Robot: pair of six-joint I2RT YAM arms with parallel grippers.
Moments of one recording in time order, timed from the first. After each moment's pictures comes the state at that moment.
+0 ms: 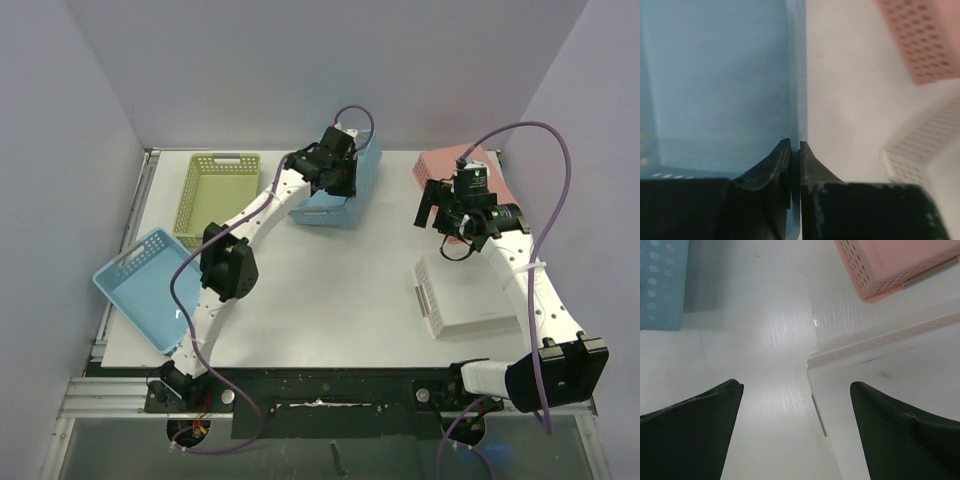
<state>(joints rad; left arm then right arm) -0.66 2.43 2.43 -0.82 -0.03 -0.41 0.17 1.28 1.26 -0.81 0.14 0.35</state>
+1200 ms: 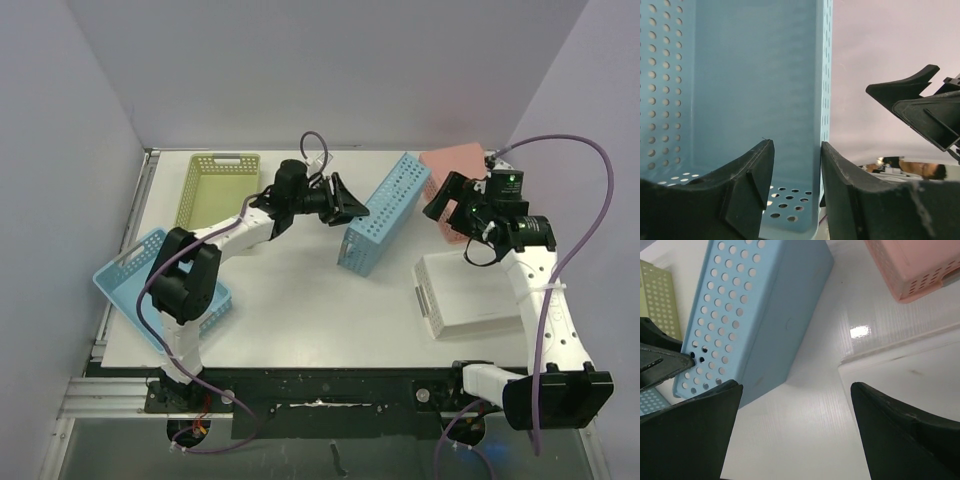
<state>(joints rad) -0.58 1.97 1.41 0.26 0.69 -1.11 0.02 1.18 1.26 -0.79 -0.10 0.44</state>
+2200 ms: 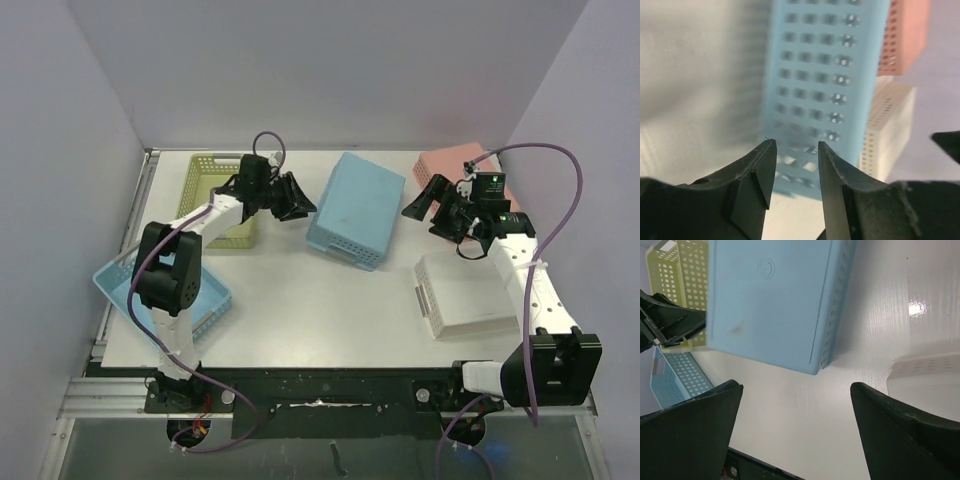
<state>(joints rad) -0.35 1.94 1.41 -0.09 0.54 -0.81 0.01 1.29 1.14 -0.60 -0.37 0.54</state>
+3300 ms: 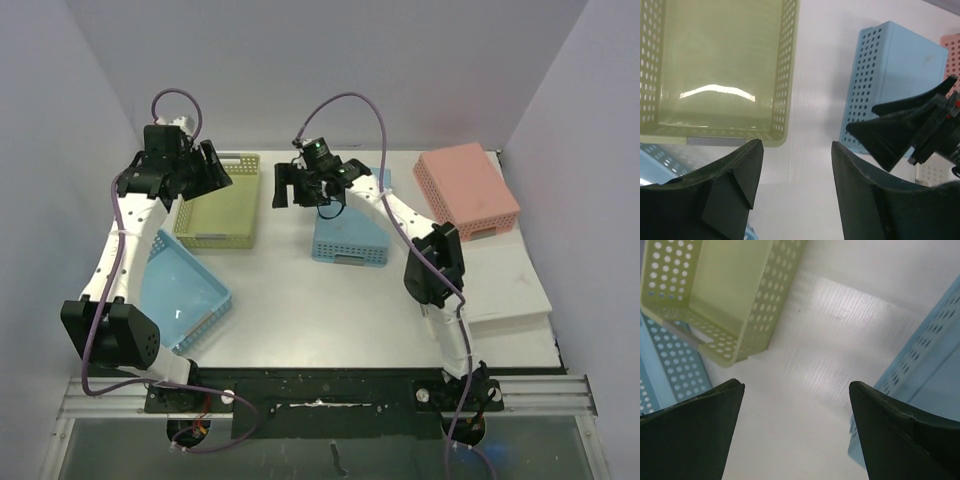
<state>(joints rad) -0.09 1.52 1.59 -0.74 0.15 -0.42 0.66 2.17 2.06 -0.66 -0.15 0.46</state>
